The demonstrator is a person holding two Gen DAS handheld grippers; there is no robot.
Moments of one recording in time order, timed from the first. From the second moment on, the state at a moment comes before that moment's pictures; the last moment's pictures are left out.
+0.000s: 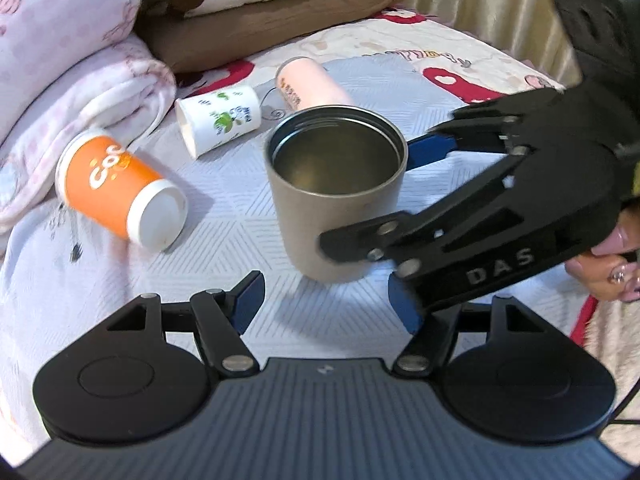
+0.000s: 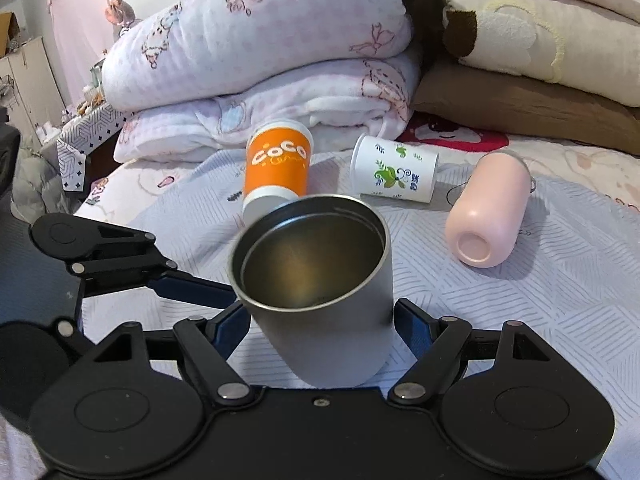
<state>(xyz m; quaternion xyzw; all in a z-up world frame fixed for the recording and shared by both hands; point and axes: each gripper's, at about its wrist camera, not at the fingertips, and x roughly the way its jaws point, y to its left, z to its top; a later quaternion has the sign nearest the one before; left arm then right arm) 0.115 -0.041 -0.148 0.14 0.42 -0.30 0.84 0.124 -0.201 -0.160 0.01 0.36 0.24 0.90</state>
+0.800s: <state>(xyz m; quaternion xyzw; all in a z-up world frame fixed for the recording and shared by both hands) 0.038 -0.005 -0.033 0.03 0.41 -0.15 0.90 0.021 -0.246 -0.044 0.06 0.32 0.13 0.94</state>
